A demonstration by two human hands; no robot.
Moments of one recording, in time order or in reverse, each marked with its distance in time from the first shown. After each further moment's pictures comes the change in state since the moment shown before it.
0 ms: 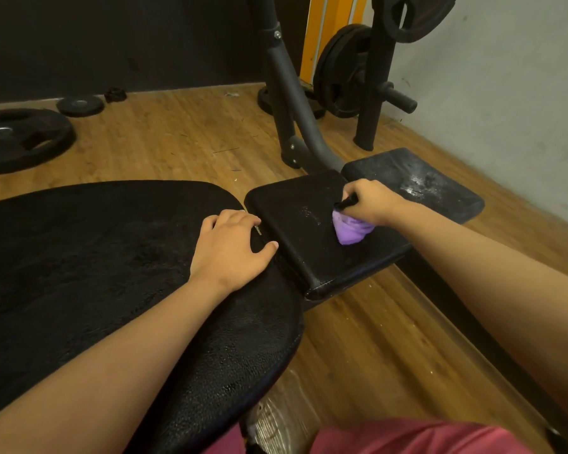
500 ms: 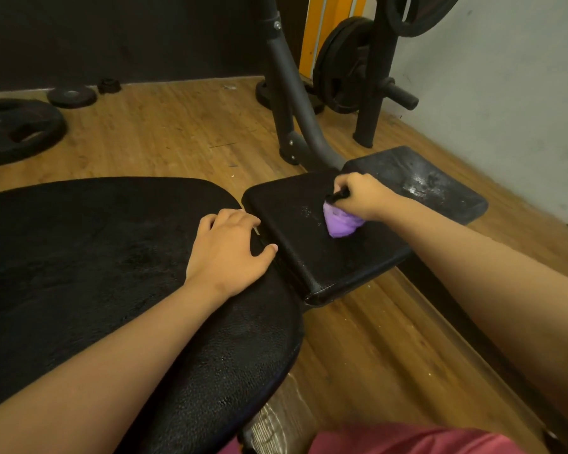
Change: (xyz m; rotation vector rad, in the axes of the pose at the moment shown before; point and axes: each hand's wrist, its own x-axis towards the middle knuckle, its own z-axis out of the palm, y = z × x) left_hand 0.001 0.000 0.000 0.024 -0.025 0.005; right_hand 0.020 -0.005 0.005 0.027 0.023 -0.066
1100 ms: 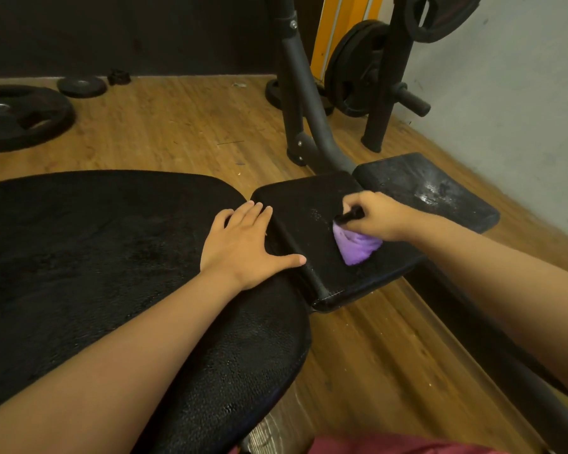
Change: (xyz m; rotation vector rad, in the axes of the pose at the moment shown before) left_hand 0.012 0.003 0.004 0.072 -0.197 -0.027; right_hand -0.016 0.005 0.001 0.063 -0.132 -0.115
